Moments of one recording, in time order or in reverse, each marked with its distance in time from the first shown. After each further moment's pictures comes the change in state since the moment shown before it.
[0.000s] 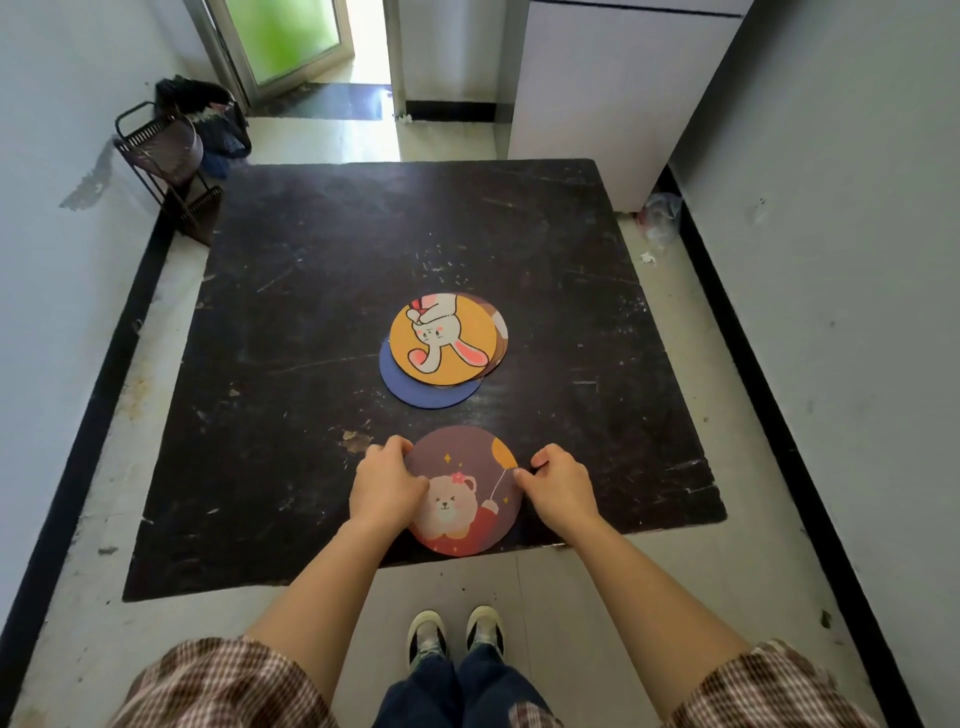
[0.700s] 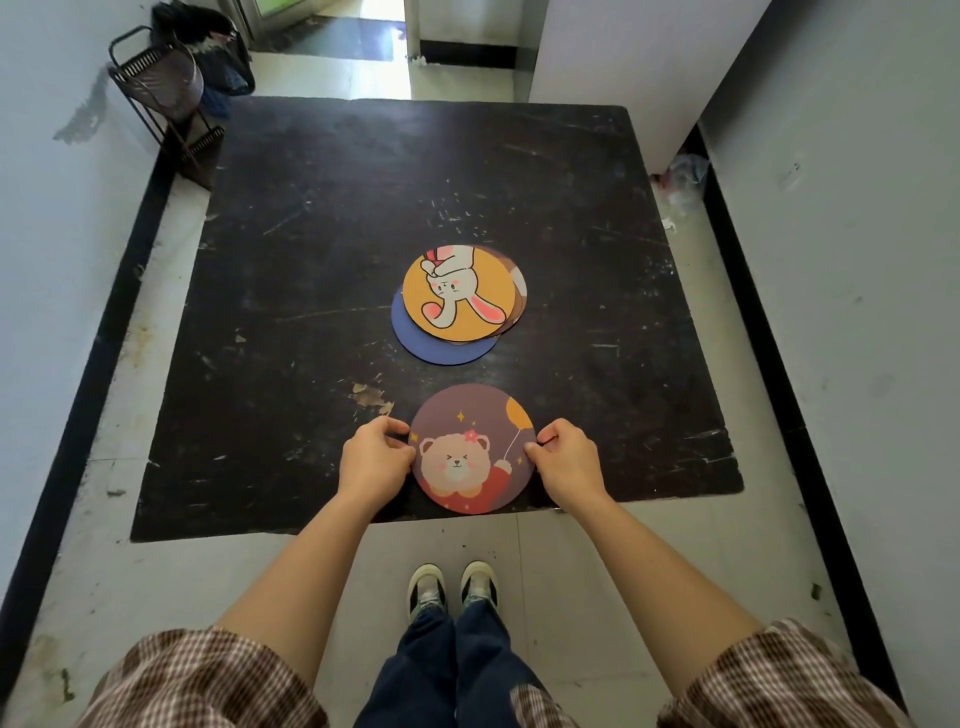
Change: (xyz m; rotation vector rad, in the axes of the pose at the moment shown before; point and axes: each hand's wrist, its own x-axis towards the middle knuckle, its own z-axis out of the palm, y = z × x) left_hand -0.001 -0.038 0.004 -0.302 -0.017 -0.120; right_hand -0.011 0.001 0.008 0.035 -0.002 -0.004
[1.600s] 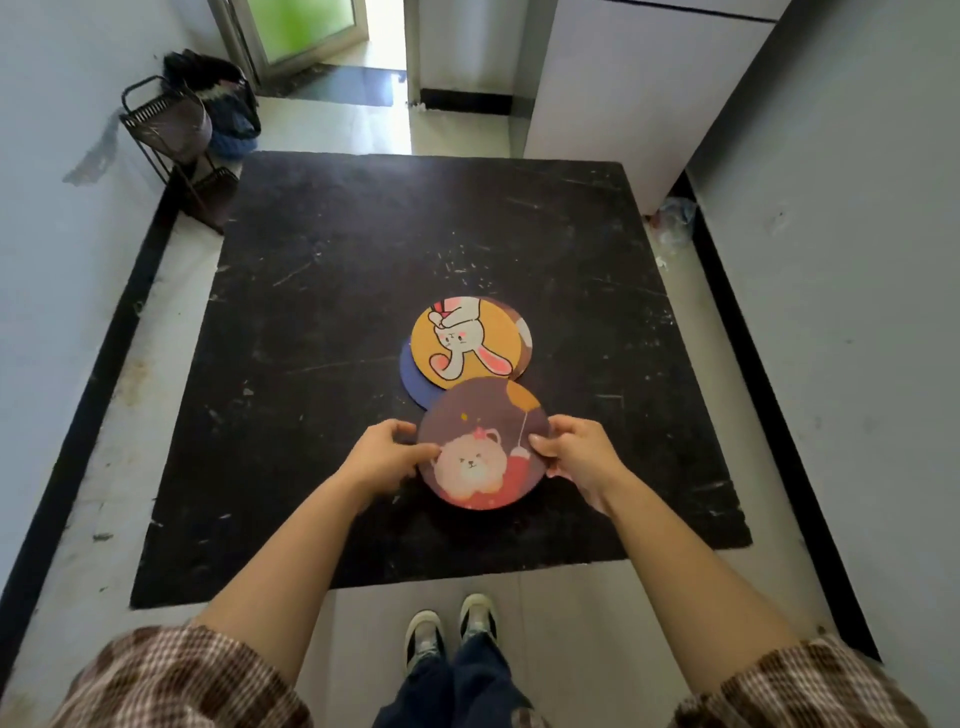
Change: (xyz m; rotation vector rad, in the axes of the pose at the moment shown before) left_hand 0.025 0.064 -0.047 -0.111 -0.299 -0.070; right_hand 0.029 -0.065 -0.044 0.433 -0.262 0.066
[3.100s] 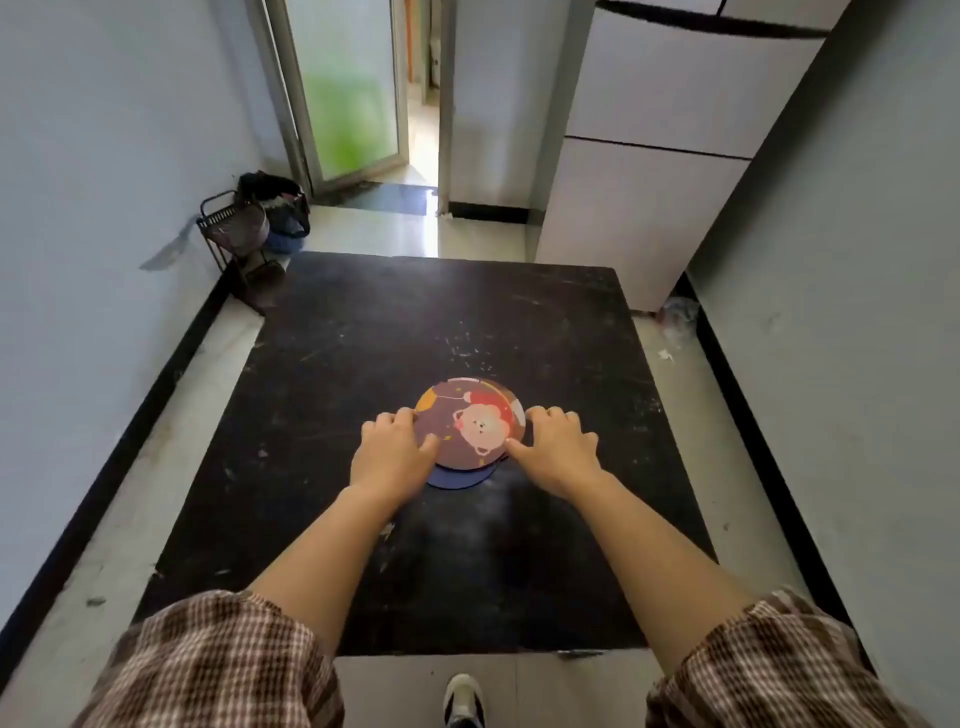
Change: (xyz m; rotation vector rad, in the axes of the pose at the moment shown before) left_hand -0.015 0.061 0.002 0.444 0.463 0.355; right_hand 0.027 -0.073 -0.003 -0.997 0.220 -0.370
